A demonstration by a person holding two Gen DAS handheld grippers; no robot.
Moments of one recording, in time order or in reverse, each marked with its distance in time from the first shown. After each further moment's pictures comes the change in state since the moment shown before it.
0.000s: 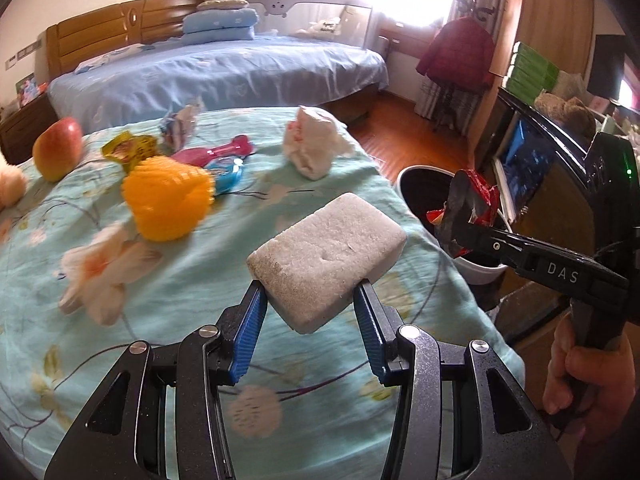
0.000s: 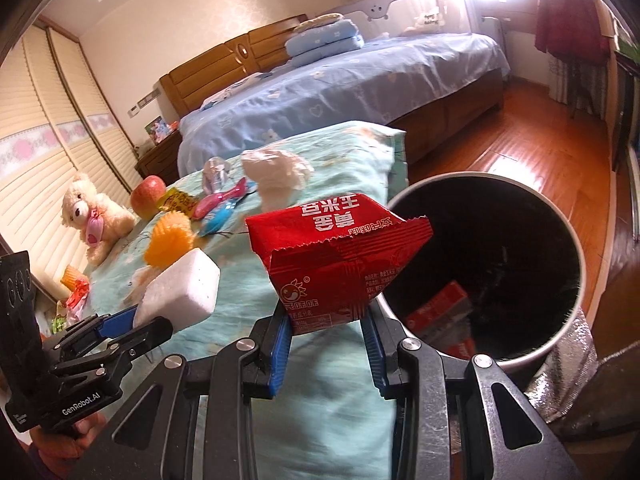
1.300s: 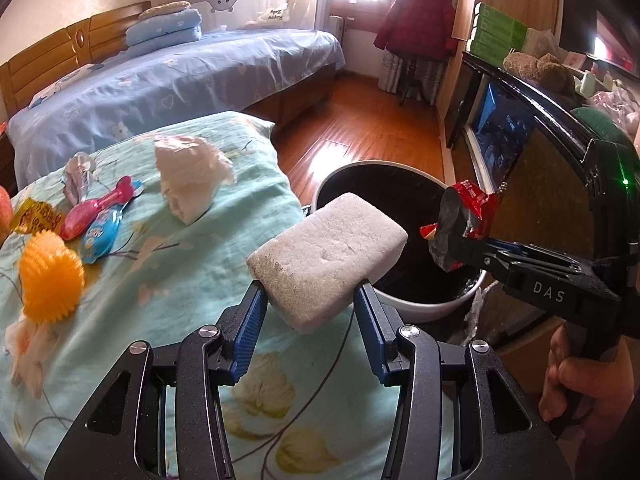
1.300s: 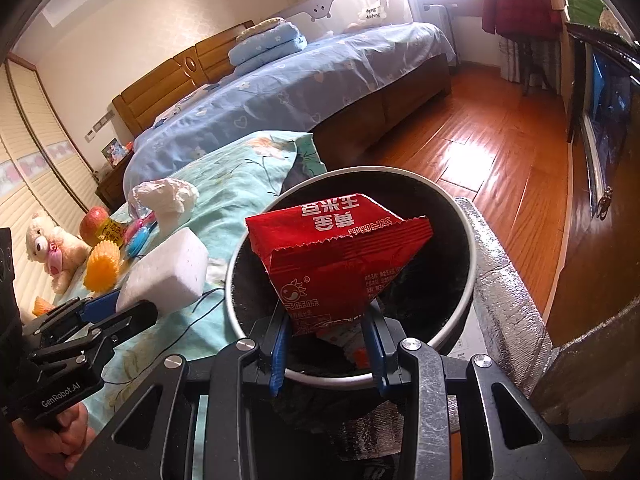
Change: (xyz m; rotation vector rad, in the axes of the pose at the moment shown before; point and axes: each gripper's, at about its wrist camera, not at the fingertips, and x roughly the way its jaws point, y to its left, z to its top) left arm 0.058 -0.088 0.041 0.140 0.055 -0.053; right arm -0.011 -0.094 0.007 0.106 0.001 -0.114
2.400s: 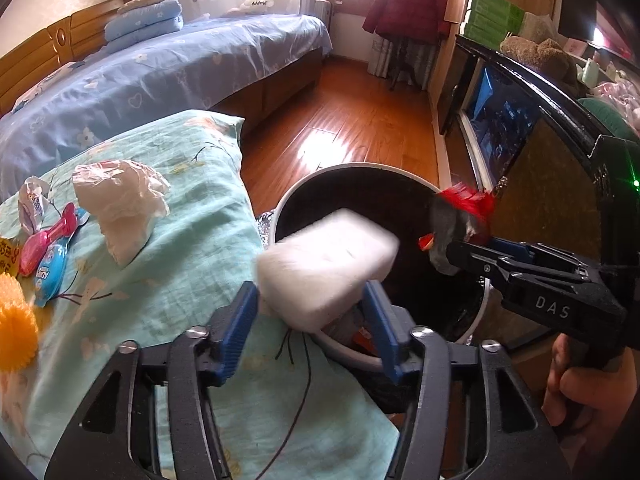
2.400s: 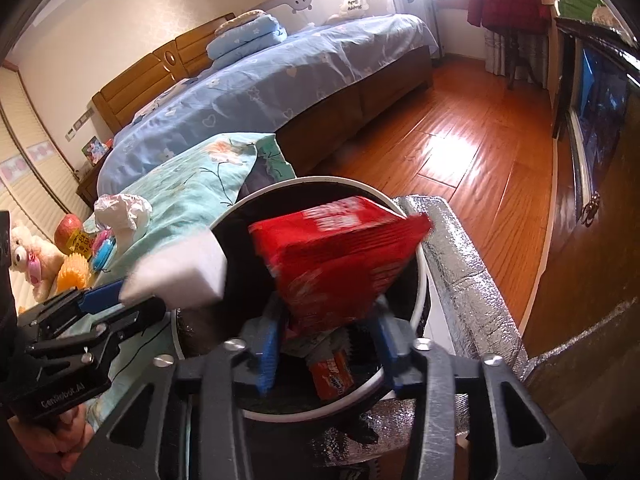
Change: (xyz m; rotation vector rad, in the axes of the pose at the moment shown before) left arm 0.041 -0.028 0.029 0.022 0.056 -0.025; right arm 0.014 -0.034 0.022 0.020 0.036 -0.059
